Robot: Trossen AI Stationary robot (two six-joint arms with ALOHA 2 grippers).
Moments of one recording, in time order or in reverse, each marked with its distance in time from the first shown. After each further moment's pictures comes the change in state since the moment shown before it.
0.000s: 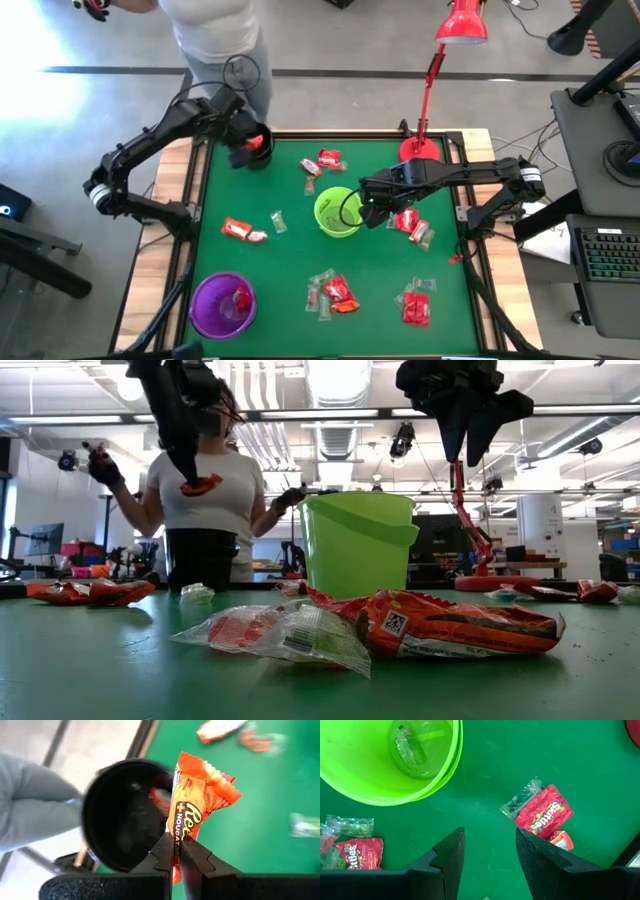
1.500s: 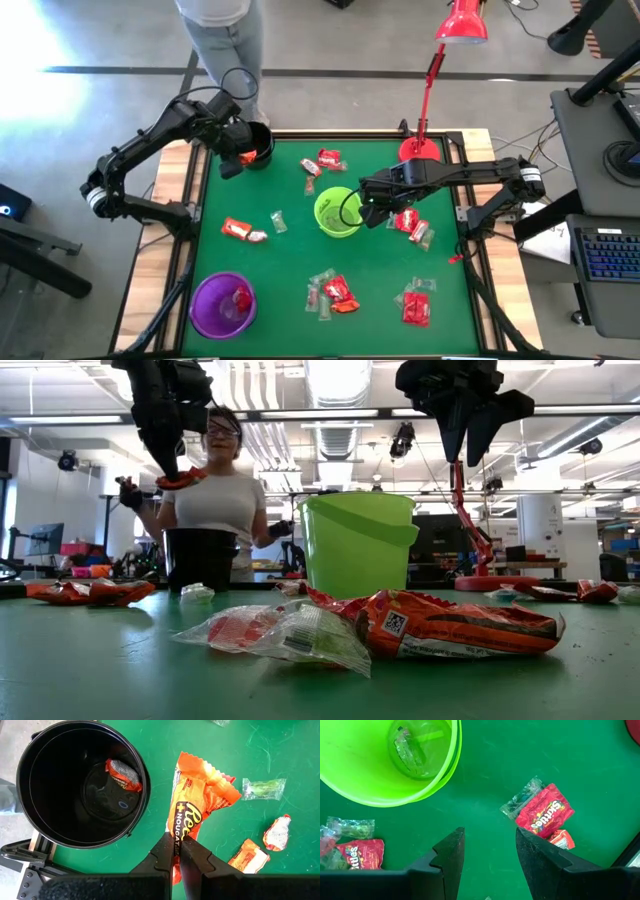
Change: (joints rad) left arm -0.018 -0.043 0.000 -0.197 0.132 0.009; right arm 0.000 0.000 0.000 0.000 0.000 0.014
